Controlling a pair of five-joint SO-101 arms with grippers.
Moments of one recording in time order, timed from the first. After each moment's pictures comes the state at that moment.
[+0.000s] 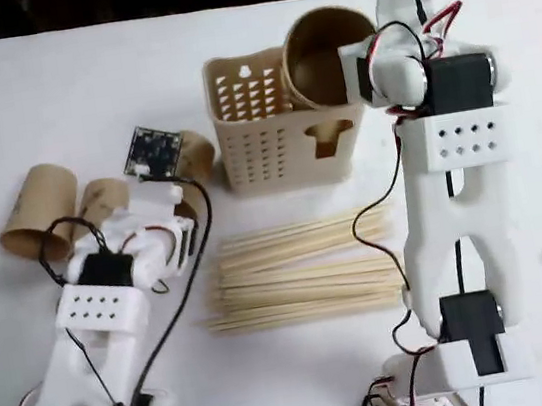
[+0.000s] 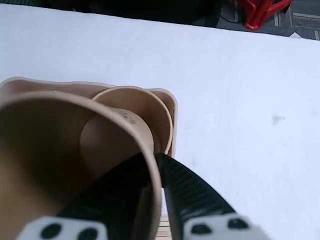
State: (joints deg) left arm 2.6 -39.4 57.5 47.3 -8.9; right arm -5.7 -2.5 -30.9 87.0 6.5
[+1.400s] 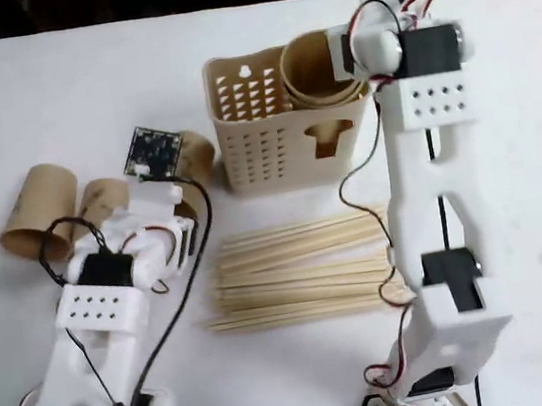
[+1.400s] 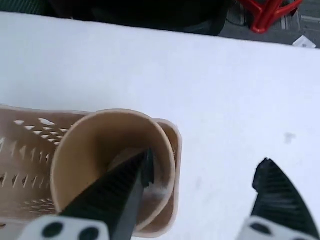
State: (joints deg) left arm 2.6 -39.4 57.5 47.3 -8.9; right arm -5.8 13.2 -40.0 83.3 6.5
